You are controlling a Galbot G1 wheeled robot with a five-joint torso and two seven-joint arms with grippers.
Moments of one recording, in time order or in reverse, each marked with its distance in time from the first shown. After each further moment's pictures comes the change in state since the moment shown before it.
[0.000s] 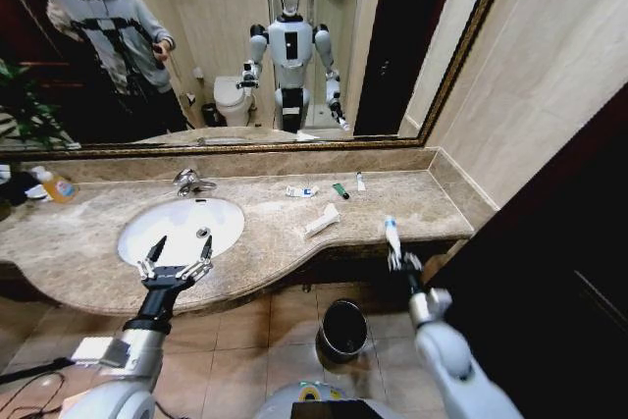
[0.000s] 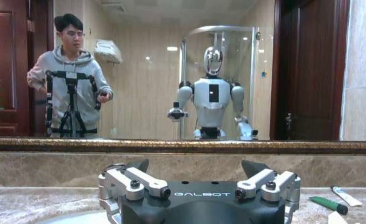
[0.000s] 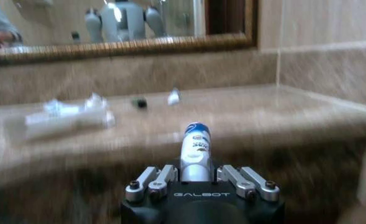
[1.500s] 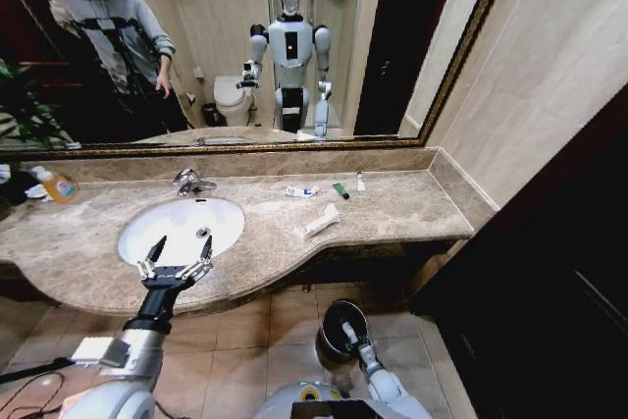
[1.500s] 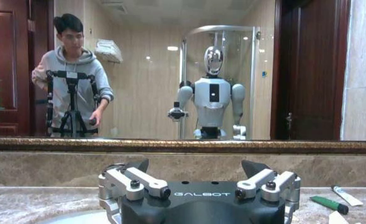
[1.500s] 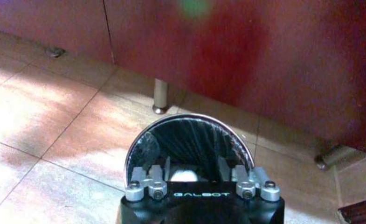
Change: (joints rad) left arm 0.000 0.000 0.000 0.000 0.000 0.000 0.000; right arm 0.432 0.156 -0.256 -0.989 -0.409 -0.088 -0.138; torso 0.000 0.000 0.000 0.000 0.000
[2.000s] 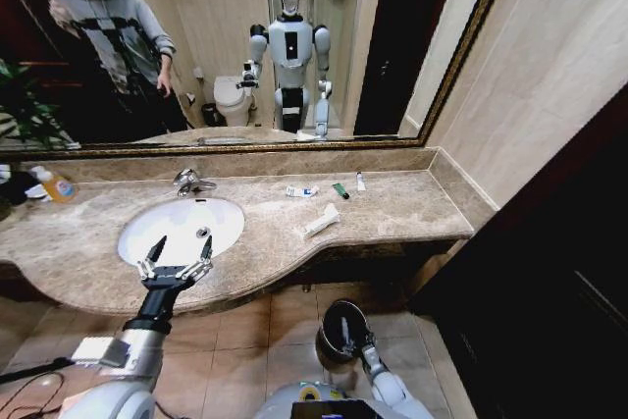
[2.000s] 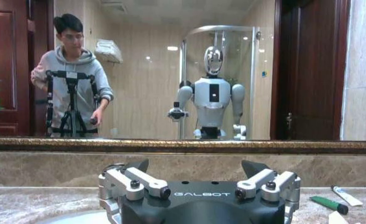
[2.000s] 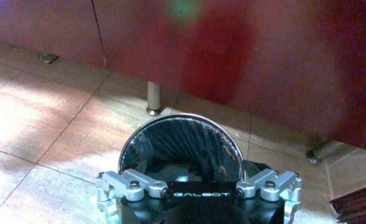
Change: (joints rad) left arm 0.000 0.000 0.000 0.000 0.000 0.000 0.000; right arm -0.048 -0.021 0.020 0.065 0.036 -0.001 0.000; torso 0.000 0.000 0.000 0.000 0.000
